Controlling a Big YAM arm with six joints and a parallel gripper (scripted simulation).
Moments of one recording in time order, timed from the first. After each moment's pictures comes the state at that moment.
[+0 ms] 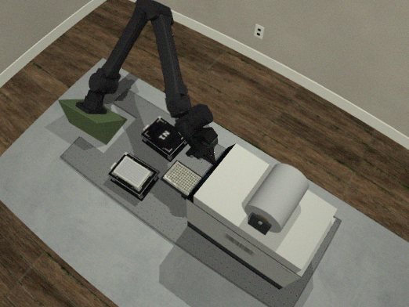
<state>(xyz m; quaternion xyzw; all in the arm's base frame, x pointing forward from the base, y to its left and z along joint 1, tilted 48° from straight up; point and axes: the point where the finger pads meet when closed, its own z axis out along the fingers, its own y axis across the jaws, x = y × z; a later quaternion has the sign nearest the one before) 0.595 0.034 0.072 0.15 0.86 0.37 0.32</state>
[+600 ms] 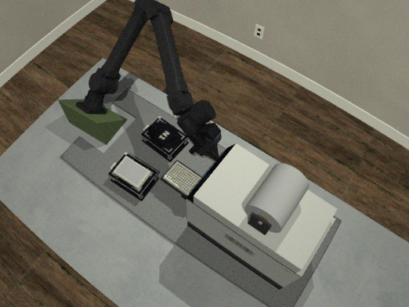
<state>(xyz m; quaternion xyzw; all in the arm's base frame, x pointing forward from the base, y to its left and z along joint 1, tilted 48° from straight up) 0.605 0.030 0.089 0.14 0.85 0.37 0.34</state>
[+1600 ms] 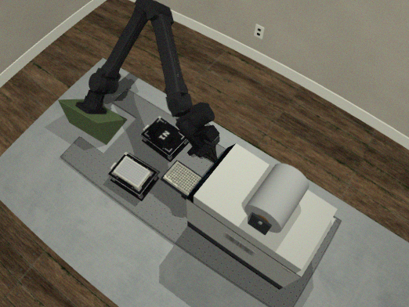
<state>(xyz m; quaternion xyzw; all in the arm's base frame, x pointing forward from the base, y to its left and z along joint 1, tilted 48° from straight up) 0.602 0.031 0.080 0.14 0.85 0.37 0.33</state>
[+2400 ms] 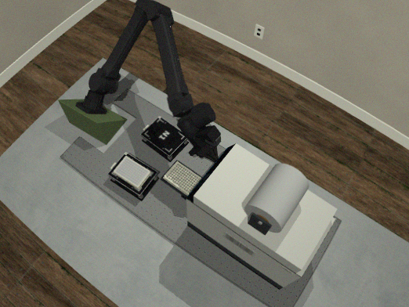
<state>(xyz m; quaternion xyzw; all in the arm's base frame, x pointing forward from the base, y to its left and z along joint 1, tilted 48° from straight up) 0.605 0.032 0.082 0.14 0.85 0.37 0.34</state>
